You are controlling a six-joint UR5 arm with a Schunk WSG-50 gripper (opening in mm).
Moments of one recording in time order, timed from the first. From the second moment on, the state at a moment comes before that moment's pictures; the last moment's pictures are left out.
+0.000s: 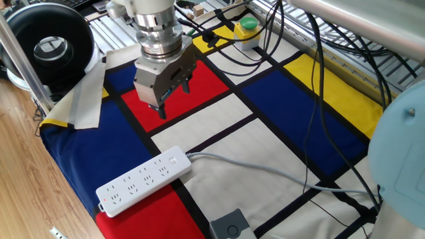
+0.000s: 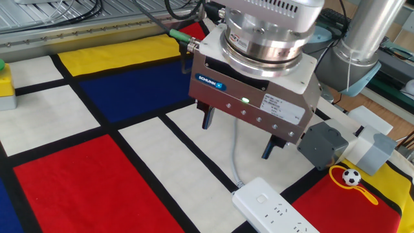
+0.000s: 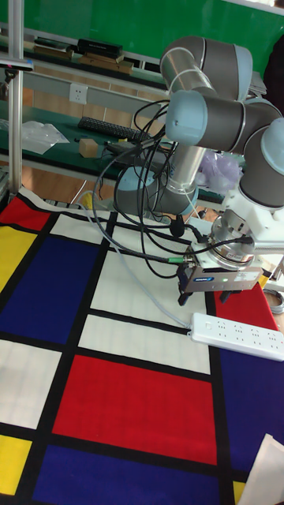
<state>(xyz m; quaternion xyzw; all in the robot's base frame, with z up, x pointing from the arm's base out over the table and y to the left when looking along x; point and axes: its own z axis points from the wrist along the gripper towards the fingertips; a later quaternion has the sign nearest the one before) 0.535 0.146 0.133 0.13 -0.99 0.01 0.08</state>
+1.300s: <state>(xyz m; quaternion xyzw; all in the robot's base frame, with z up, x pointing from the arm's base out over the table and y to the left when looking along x) 0.540 0.143 0.127 0.17 -0.98 -0.02 0.07</state>
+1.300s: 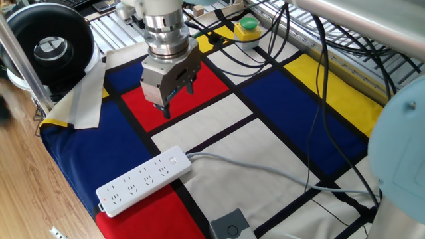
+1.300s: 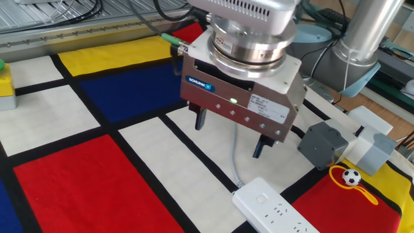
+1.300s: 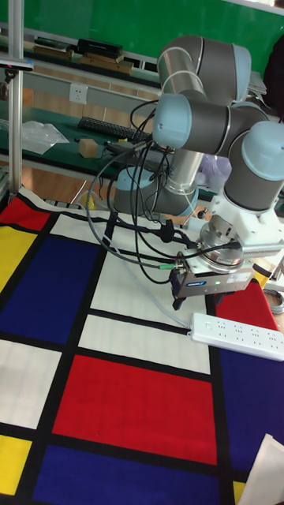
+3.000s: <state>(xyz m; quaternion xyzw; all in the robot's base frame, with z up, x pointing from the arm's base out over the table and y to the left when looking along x) 0.522 0.127 0.126 0.11 -0.99 0.02 0.08</state>
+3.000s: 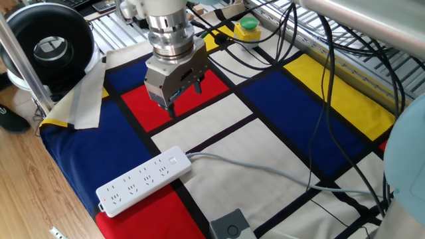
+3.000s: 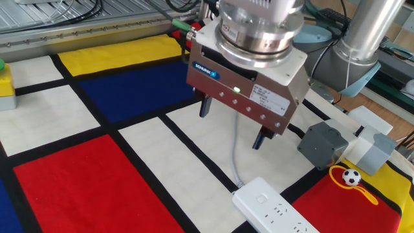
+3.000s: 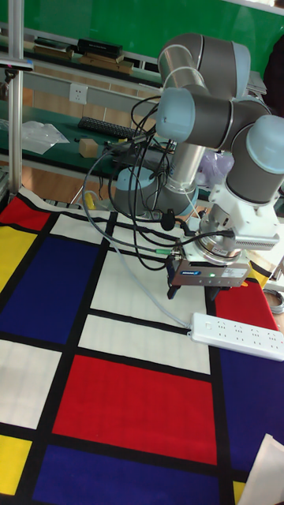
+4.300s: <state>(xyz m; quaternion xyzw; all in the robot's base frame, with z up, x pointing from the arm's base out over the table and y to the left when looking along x) 0.560 0.091 0.158 0.18 -0.97 0.10 0.09</state>
